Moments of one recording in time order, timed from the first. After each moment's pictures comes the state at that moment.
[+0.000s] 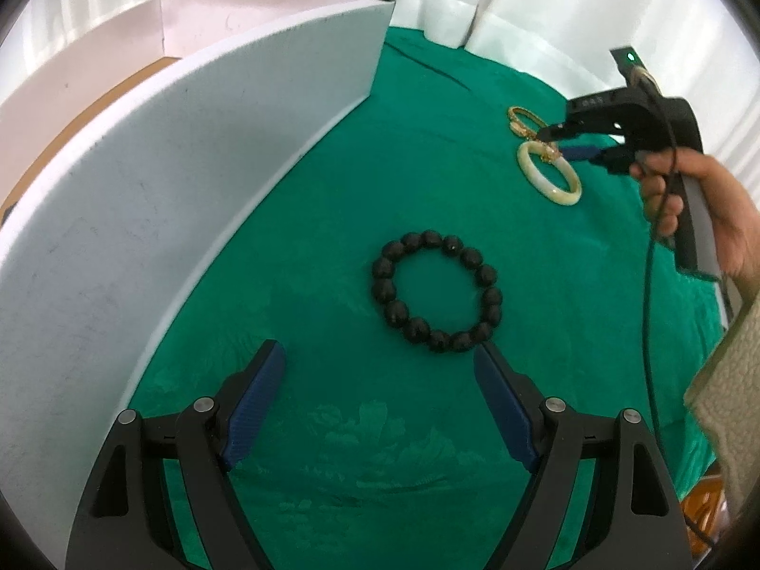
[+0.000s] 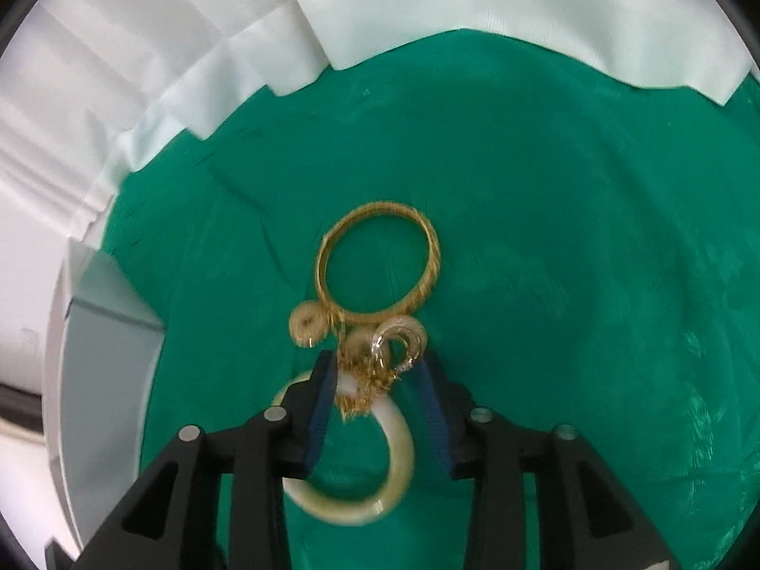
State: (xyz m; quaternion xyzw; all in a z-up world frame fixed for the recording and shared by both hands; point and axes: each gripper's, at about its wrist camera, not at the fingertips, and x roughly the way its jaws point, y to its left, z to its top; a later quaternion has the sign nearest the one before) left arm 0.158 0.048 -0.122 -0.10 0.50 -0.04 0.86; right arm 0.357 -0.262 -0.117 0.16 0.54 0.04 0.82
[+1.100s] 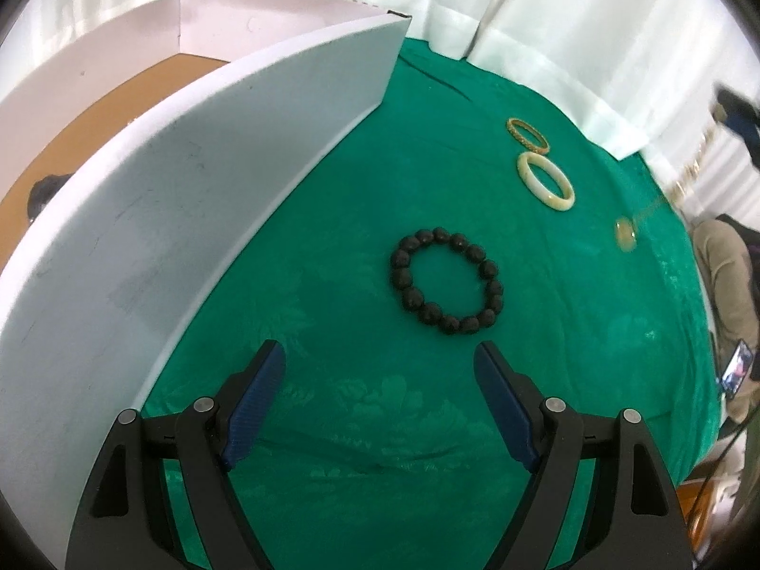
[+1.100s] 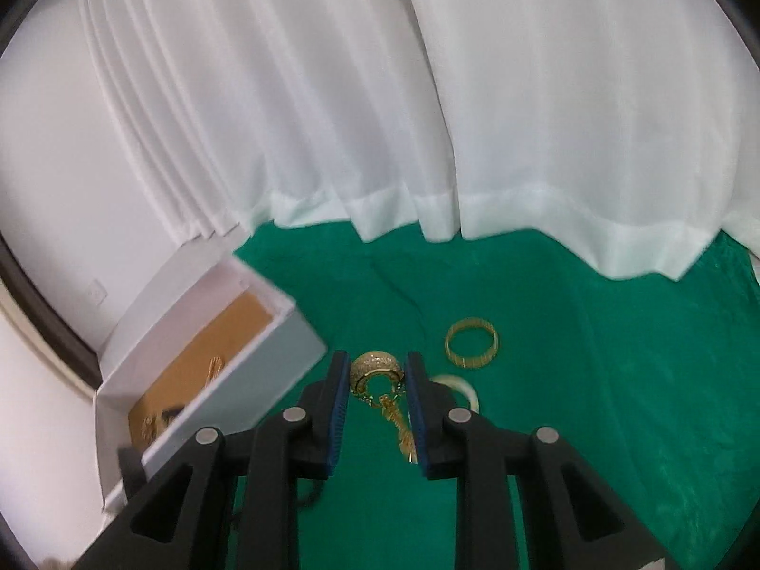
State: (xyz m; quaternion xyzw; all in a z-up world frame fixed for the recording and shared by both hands) left arm 0.138 0.068 -0.113 -0.11 0.49 -0.05 0.86; right arm 0.197 -0.257 0.054 0.09 0.37 0.16 0.91
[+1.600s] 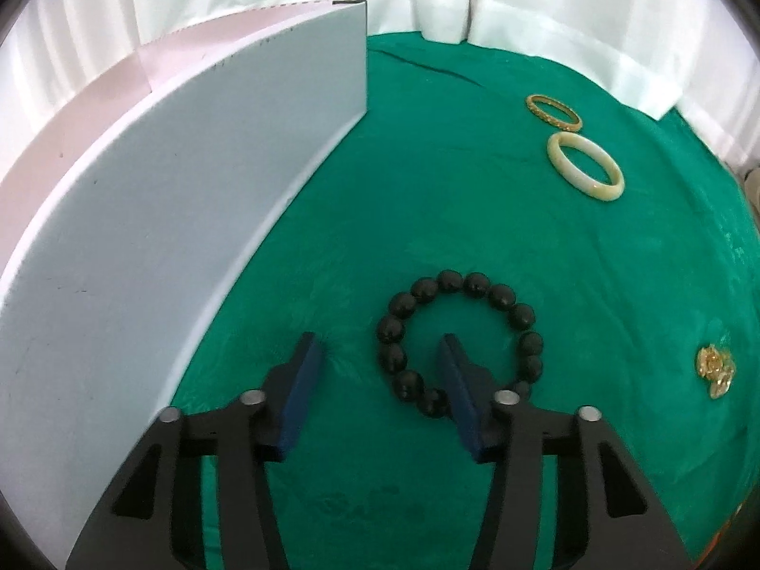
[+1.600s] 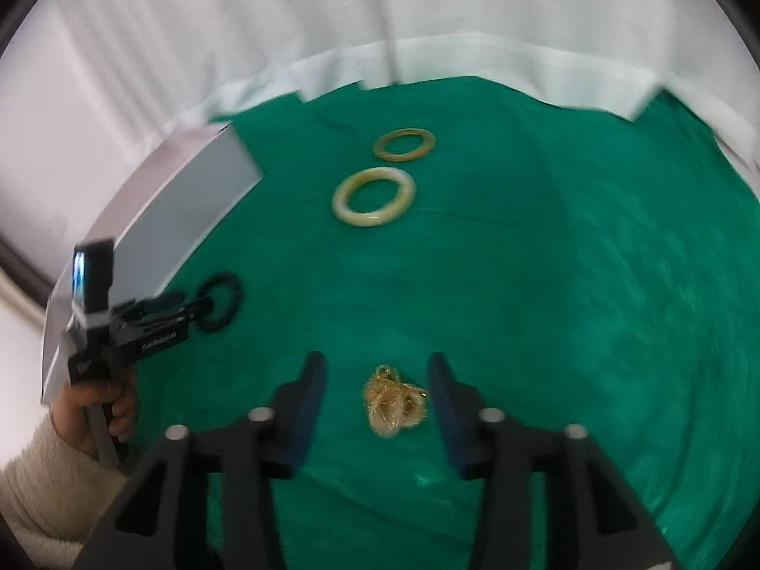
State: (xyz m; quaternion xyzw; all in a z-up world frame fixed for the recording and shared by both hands) left arm 0.186 0.020 -0.132 0.00 0.49 0.00 0.87; right arm 0.111 -0.305 -0.075 0.10 0.47 0.09 0.87
